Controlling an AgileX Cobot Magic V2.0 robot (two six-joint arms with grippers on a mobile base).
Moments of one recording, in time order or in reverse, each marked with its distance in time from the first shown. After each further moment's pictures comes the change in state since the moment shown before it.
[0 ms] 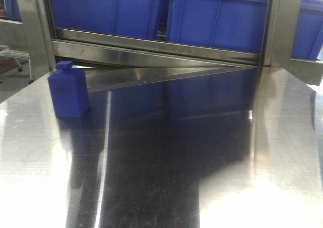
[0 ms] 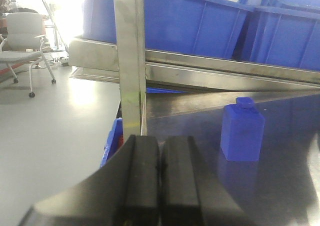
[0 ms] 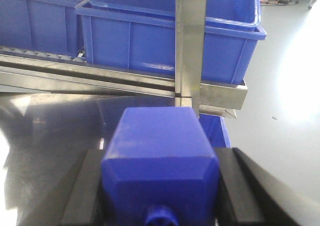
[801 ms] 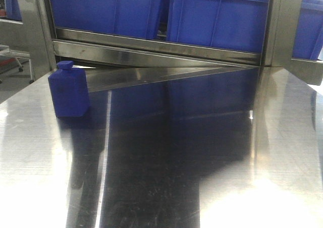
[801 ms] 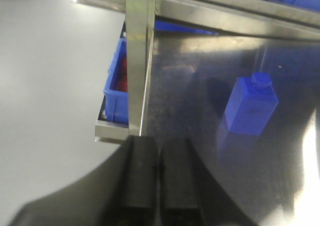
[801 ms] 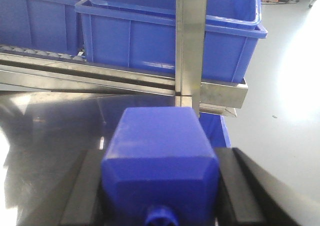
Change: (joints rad) left arm -0.016 0.526 -0.443 0.137 0.312 -0.219; right arm -0.002 0.000 0.000 0.000 0.005 -0.005
